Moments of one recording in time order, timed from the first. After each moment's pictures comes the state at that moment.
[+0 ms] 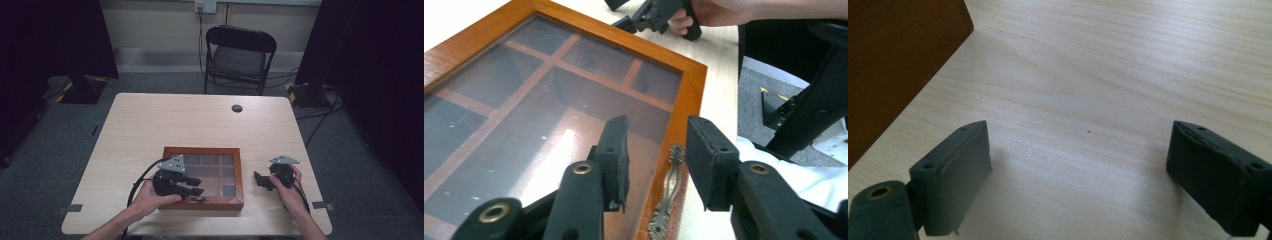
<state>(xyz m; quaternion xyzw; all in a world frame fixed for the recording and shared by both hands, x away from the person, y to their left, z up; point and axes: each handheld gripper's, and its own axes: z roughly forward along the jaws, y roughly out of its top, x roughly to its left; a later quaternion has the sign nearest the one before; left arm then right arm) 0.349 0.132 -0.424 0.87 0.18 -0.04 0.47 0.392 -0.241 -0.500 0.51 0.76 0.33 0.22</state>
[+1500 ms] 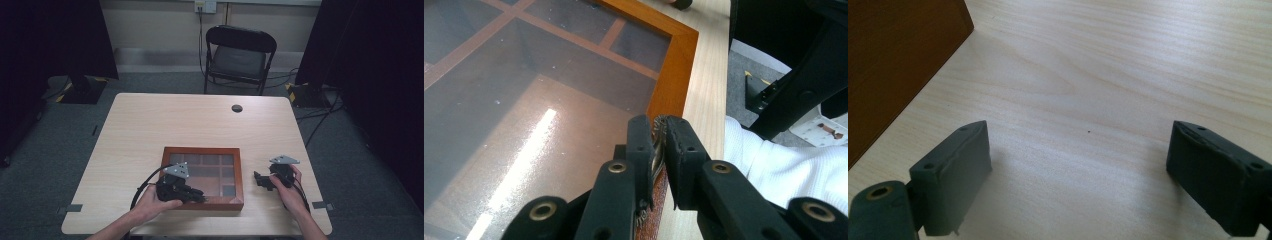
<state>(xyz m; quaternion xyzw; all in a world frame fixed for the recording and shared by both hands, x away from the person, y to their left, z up) 0.347 0.125 -0.440 0.88 0.19 -0.08 0.43 0.392 -0.241 -0.500 0.51 0.76 0.33 0.22</state>
